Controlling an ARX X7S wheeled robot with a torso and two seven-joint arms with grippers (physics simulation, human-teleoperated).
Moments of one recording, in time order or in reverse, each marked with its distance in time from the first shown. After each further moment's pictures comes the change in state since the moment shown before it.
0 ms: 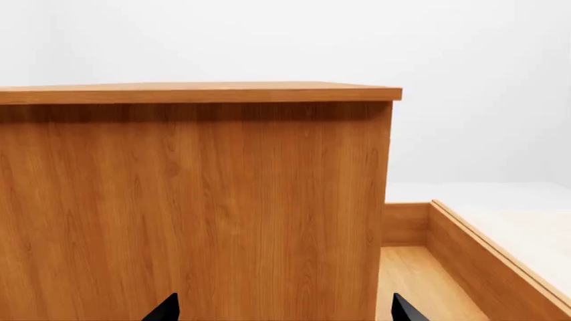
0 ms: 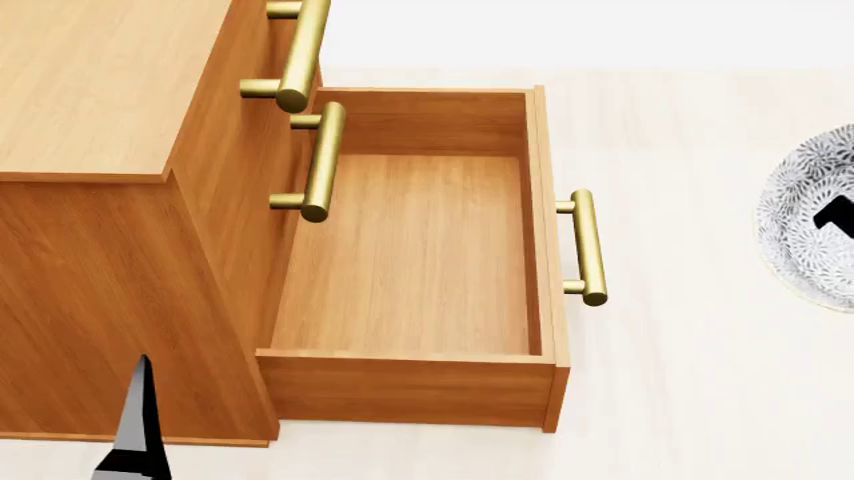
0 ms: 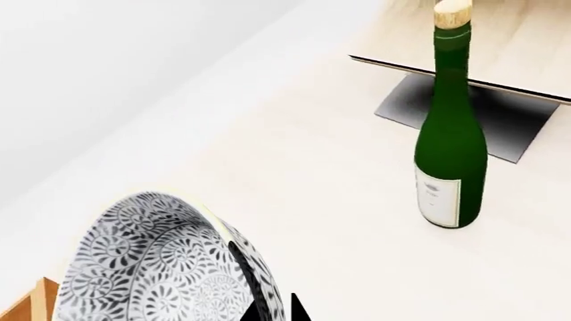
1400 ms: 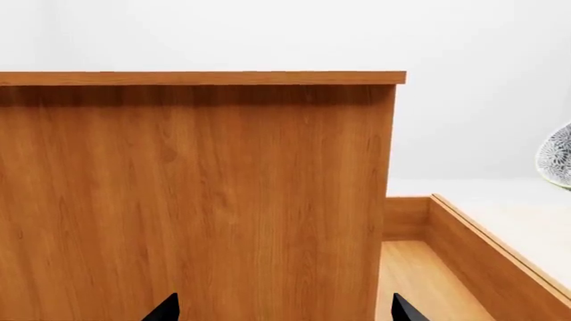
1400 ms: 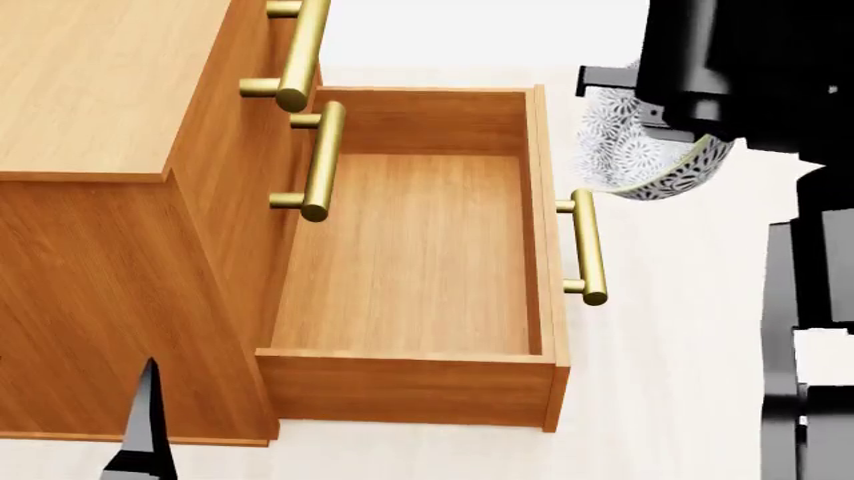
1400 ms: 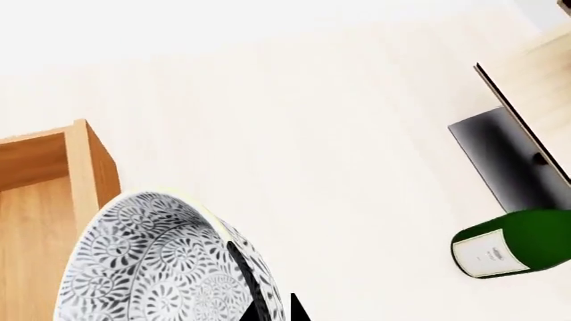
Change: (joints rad) left arm -0.005 -0.002 0.017 -0.034 -0.003 0.027 -0.002; right arm 0.977 -0.247 -0.809 1.178 -0.269 0.225 -0.205
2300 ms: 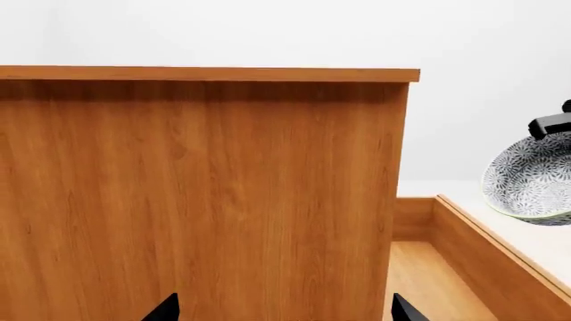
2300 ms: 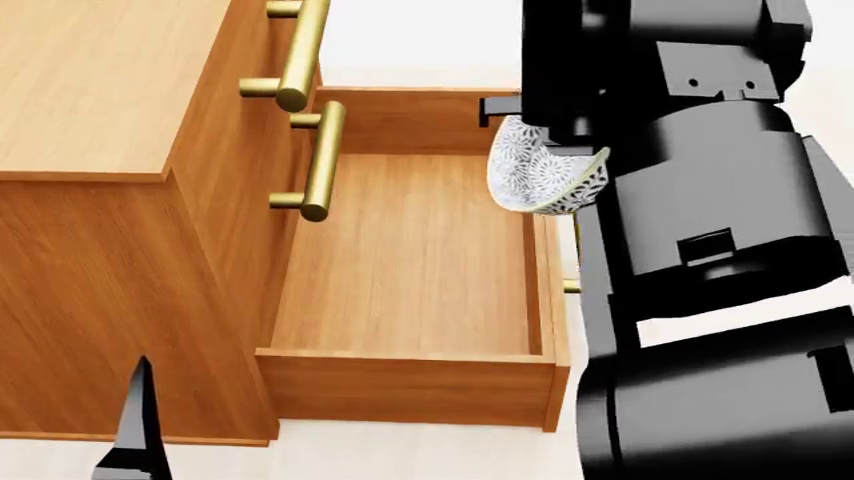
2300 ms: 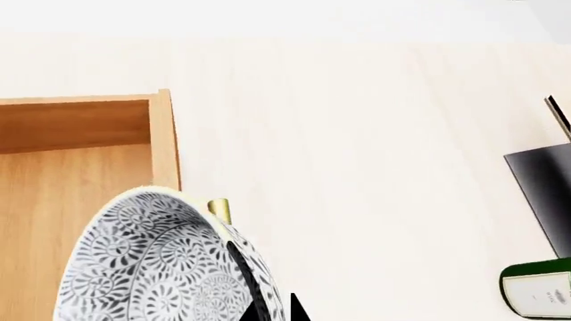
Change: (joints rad) left arm 0.004 -0.008 -0.009 -0.012 -0.016 0.020 -0.005; right arm 0.078 -0.231 -0.101 0.337 -0.313 -0.150 -0.364
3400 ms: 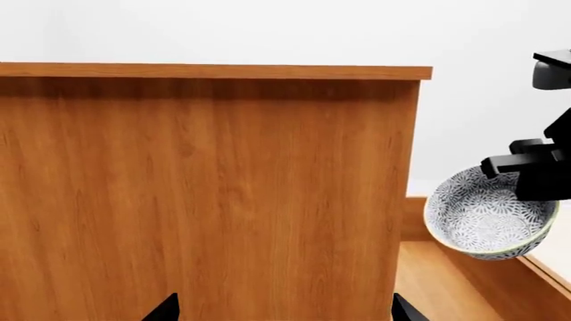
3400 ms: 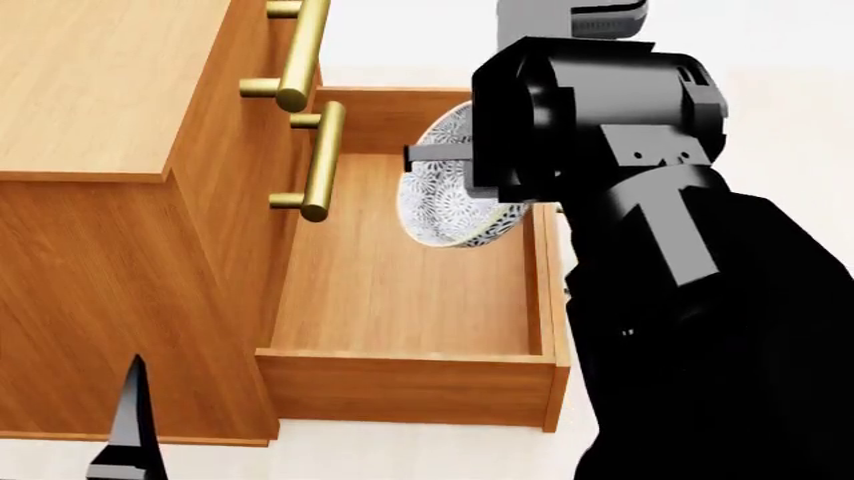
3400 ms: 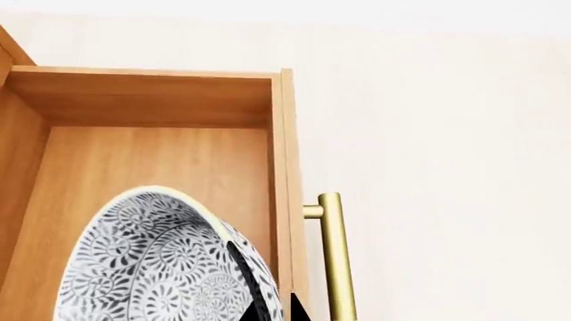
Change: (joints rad) left arm -0.001 -0.010 -0.004 -0.008 -0.013 0.009 -0.010; right arm -0.094 -0.008 -0.590 -0.011 0.617 -0.244 -0.122
